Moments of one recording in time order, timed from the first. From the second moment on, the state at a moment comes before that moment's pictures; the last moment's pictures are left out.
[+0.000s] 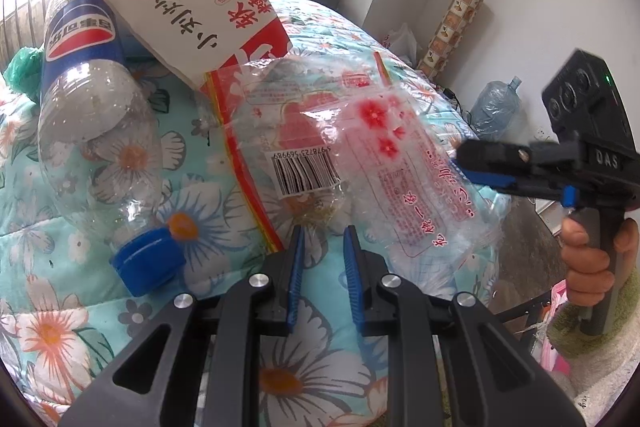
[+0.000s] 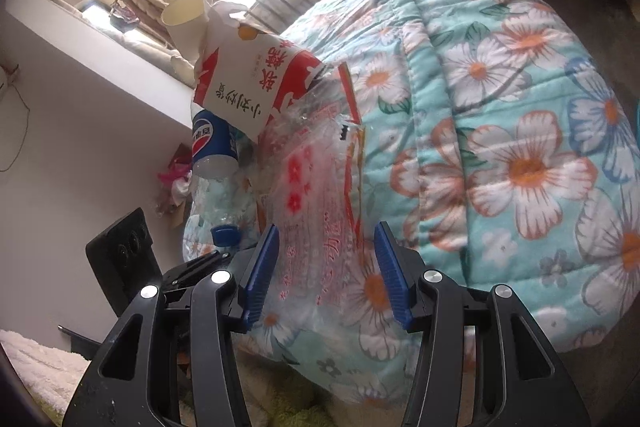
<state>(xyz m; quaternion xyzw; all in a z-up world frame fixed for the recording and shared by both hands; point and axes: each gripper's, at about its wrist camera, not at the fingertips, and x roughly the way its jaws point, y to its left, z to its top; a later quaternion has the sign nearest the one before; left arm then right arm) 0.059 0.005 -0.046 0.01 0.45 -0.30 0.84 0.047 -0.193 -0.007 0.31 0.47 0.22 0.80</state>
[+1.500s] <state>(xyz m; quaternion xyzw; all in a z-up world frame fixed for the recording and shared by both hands) 0.061 0.037 -0.017 -0.04 0.42 -0.27 0.87 0.031 -0.213 -0.016 0.36 0.48 0.16 0.78</state>
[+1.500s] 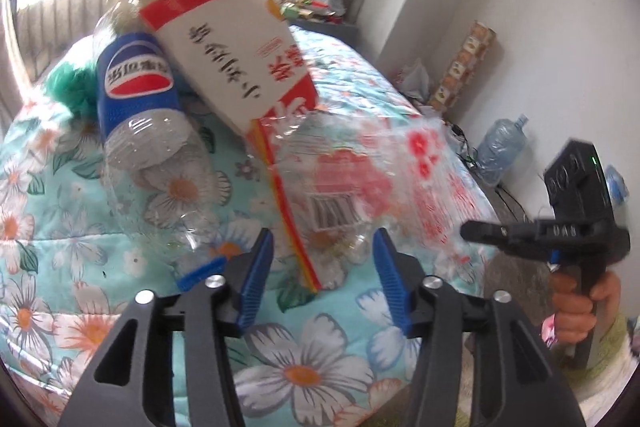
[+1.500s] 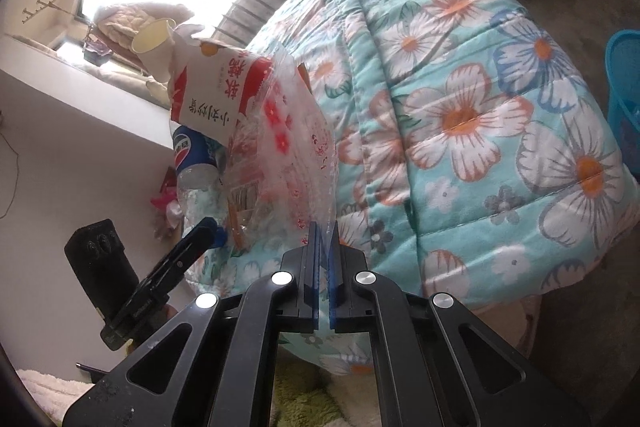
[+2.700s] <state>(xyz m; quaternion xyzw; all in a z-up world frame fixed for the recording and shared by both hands) 0.084 0.012 0.001 -0.09 0.43 -0.31 0.84 0.009 -0.240 -0.035 0.39 0.48 0.16 0.77</state>
